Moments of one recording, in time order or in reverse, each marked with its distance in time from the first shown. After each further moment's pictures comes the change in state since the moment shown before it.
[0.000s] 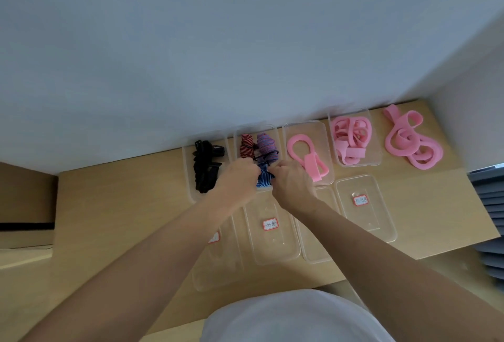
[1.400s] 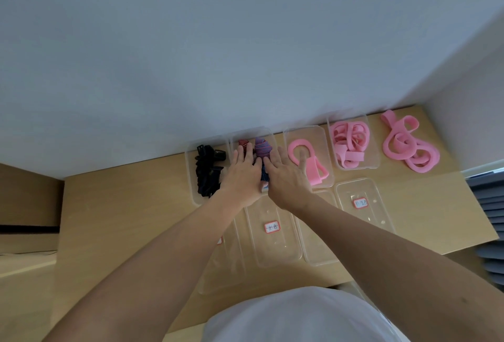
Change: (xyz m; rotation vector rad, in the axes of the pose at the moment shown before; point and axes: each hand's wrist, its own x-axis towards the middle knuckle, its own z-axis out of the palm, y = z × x) left_hand 0.015 0.000 0.015 0.023 -0.016 -0.082; right_hand 0.012 -0.007 -0.005 -0.339 -0.136 -0.099
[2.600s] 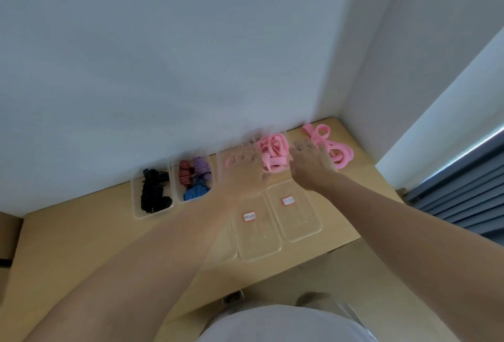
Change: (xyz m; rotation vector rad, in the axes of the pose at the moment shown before) left_hand 0.004 0.187 -0.049 0.068 0.134 0.083; right_hand -0.121 0.211 -0.046 -0.016 0.176 0.175
